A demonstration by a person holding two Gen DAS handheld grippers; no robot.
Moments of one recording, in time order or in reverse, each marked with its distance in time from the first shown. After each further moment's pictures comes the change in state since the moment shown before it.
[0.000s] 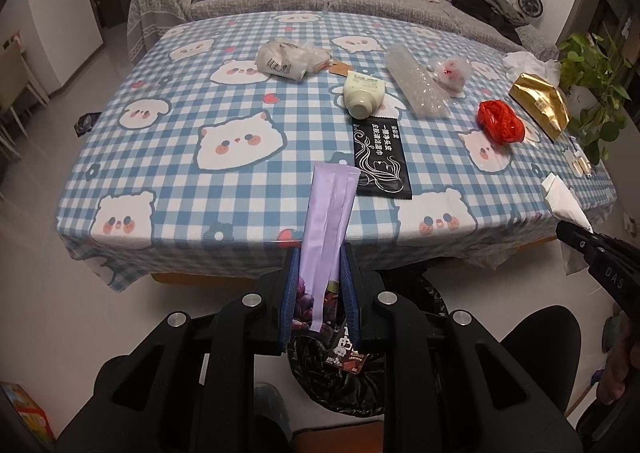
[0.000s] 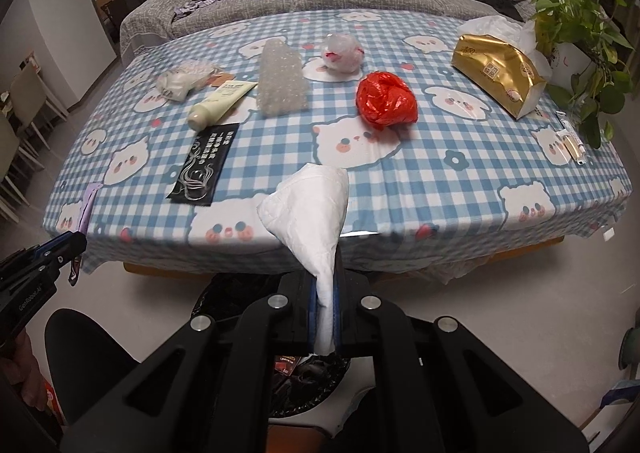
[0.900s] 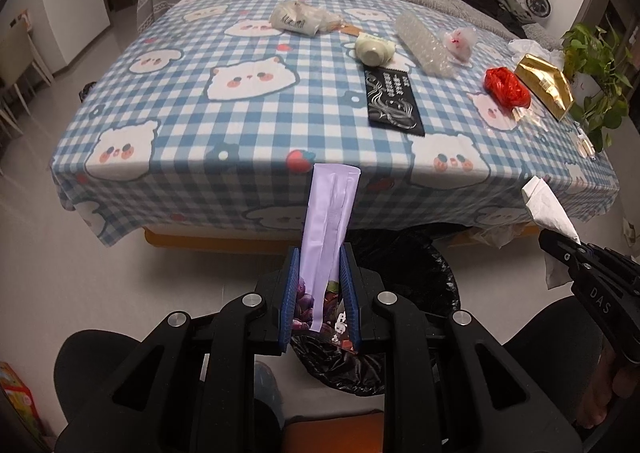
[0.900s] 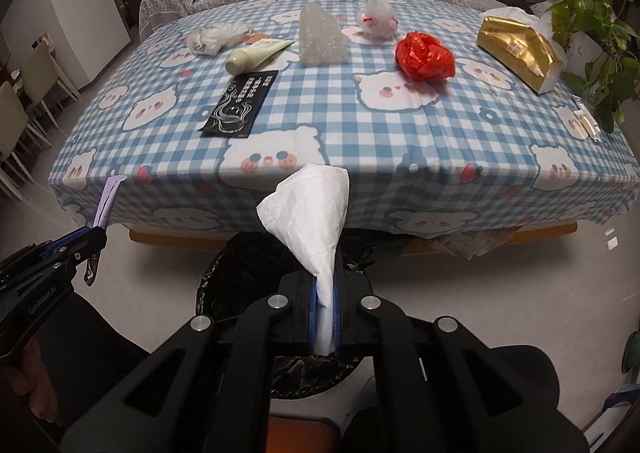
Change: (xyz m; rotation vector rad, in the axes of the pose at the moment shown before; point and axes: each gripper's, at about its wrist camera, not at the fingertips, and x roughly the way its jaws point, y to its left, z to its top) left arm 0.017 0.012 -0.063 -0.049 0.030 0.002; right arm 0.015 0.037 -0.061 -0.050 0.020 0.024
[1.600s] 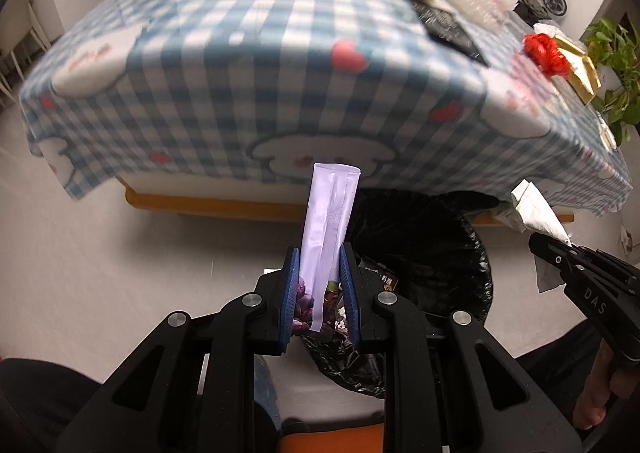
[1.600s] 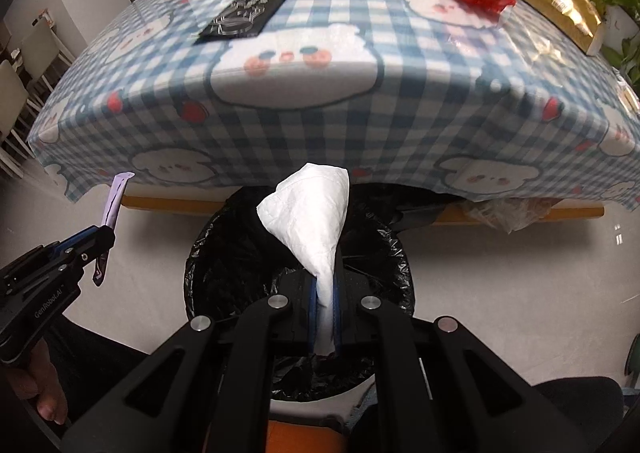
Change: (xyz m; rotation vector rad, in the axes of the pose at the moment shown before) left arm 0.078 0.033 -0.044 -0.066 0.072 -0.025; right arm 0.083 0.024 -0.034 -0.028 0.113 0.031
